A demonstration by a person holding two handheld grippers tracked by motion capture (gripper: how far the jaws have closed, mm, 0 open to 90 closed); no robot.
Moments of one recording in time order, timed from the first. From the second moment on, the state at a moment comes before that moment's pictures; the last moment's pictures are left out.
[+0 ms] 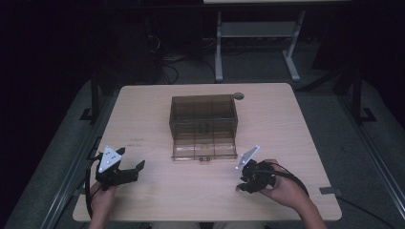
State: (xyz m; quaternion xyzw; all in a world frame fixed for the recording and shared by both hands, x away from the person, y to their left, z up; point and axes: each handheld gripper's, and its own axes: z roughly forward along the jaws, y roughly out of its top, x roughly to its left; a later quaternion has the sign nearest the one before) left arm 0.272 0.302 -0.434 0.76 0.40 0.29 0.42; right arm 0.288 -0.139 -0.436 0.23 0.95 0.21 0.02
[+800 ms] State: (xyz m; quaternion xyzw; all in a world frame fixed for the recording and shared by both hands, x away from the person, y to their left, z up) left arm 0.273 0.301 -0.434 0.76 0.40 0.29 0.42; right arm 0.284 -0.129 -0.444 0.23 0.95 0.19 0.03
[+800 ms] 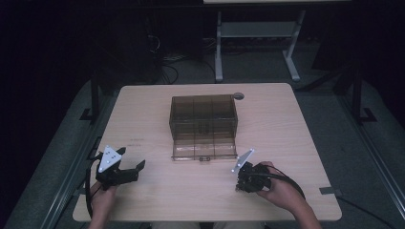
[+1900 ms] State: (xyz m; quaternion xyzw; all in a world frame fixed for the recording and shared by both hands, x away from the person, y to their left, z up) left arm 0.273 0.300 -0.434 0.76 0.40 0.29 0.42; right arm 0.282 -0.147 -0.426 0.25 0.94 0.24 0.02
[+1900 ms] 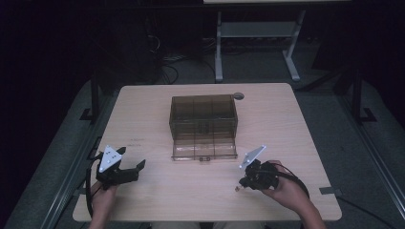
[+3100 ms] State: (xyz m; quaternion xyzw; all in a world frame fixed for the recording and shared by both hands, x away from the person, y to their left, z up) left arm 0.271 0.303 -0.433 0.75 0.41 0.29 0.42; right arm 0.305 -0.134 -0.375 0.22 0.94 0.26 0.03
